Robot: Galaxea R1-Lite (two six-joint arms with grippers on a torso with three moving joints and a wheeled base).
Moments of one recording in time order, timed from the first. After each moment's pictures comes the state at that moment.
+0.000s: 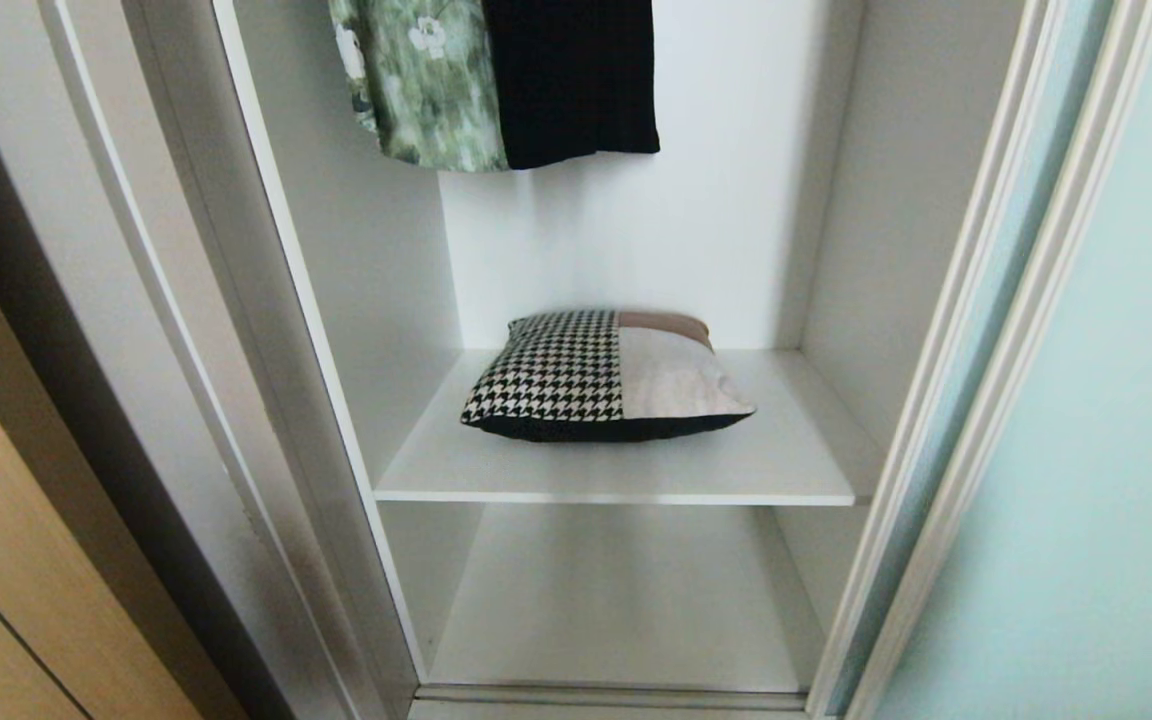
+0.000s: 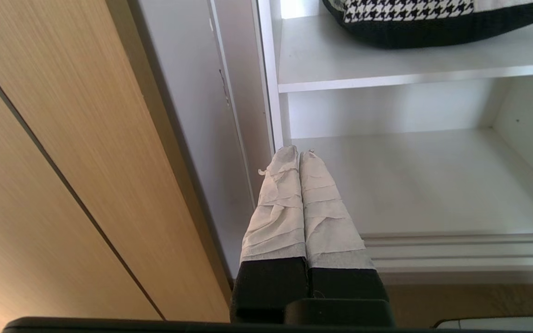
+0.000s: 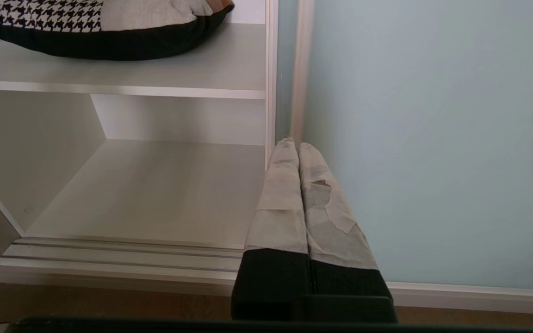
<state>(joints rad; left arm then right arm) 0.00 0.00 0.00 0.01 -0.02 0.10 0.00 0.00 0.00 -0.01 -0.01 0.02</state>
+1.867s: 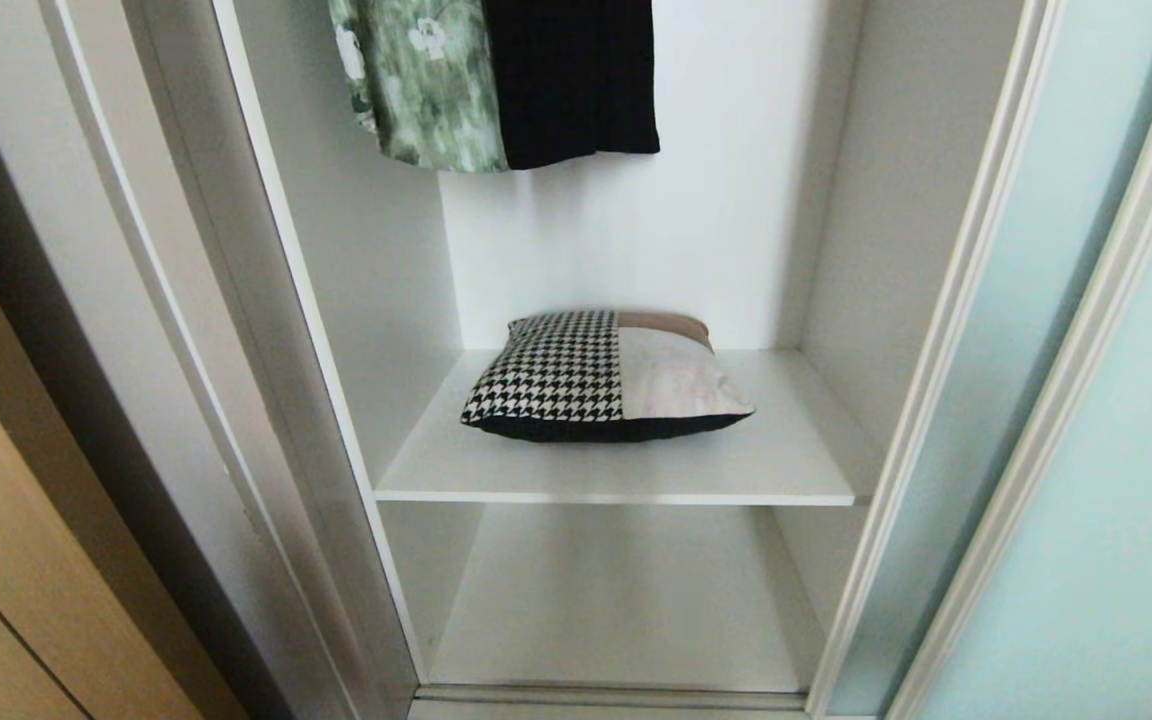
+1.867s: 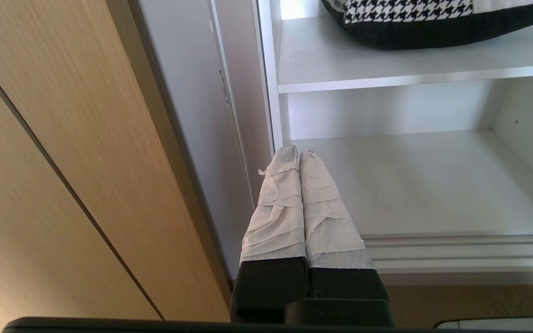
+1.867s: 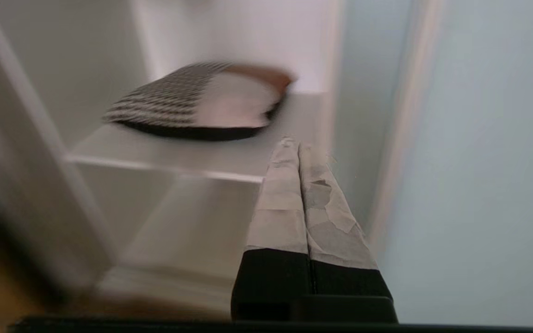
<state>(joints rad) 0.00 0.00 0.00 0.01 -0.02 0.10 0.02 0.56 -0.91 0.31 0.16 0.09</state>
